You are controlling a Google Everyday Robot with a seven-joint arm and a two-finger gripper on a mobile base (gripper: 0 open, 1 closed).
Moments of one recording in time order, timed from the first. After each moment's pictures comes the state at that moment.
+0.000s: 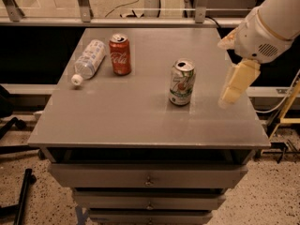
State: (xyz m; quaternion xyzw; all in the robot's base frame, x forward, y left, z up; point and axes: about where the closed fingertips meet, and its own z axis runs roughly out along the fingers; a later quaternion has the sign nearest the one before) arm 0.516 -0.174 0.941 -0.63 0.74 0.03 0.22
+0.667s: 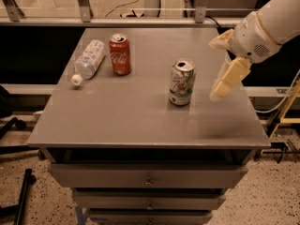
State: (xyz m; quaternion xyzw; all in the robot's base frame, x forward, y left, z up) arm 0.546 -0.159 0.930 -0.63 0.71 0.11 0.28
